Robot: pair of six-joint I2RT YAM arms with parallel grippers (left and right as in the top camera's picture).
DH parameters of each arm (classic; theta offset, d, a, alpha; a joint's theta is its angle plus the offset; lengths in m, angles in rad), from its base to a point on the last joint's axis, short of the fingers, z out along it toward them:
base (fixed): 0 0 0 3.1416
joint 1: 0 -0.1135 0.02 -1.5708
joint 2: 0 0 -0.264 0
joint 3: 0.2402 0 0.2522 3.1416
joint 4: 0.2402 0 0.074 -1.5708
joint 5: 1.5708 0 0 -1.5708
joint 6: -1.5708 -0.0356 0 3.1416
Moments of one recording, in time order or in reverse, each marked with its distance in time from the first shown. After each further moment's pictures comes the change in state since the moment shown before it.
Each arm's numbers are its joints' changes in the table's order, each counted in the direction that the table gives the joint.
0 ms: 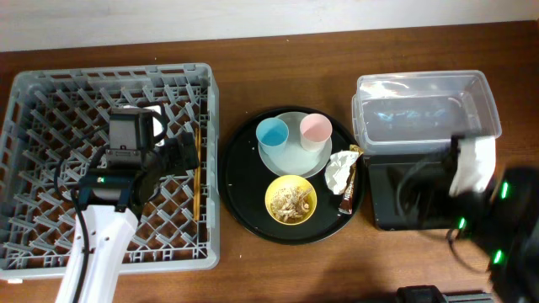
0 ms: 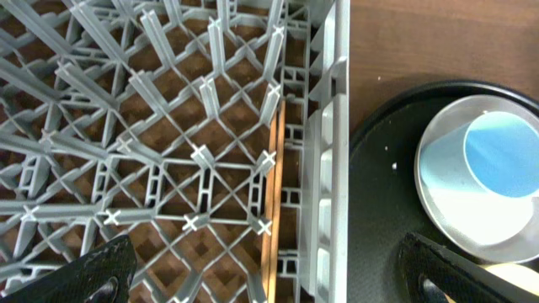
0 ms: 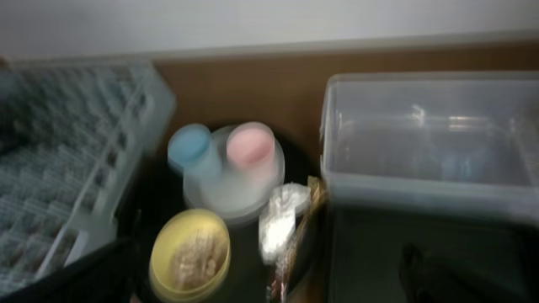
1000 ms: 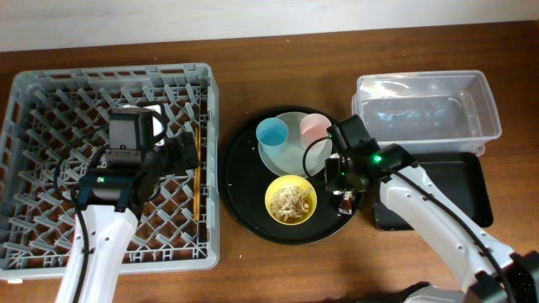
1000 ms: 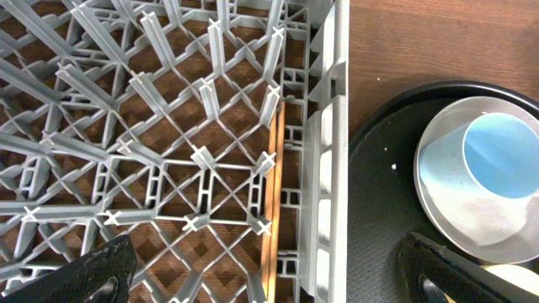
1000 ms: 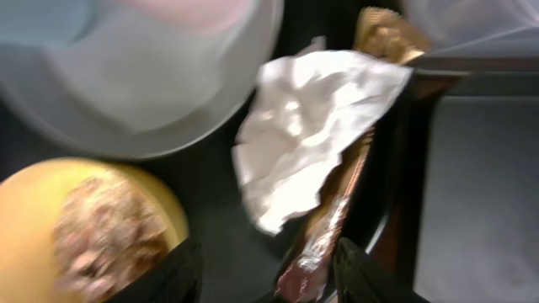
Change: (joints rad) left arm 0.000 0.000 0.003 -0.001 0.000 0.000; right arm -0.396 -0.663 -0.290 -0.315 0.329 -0.354
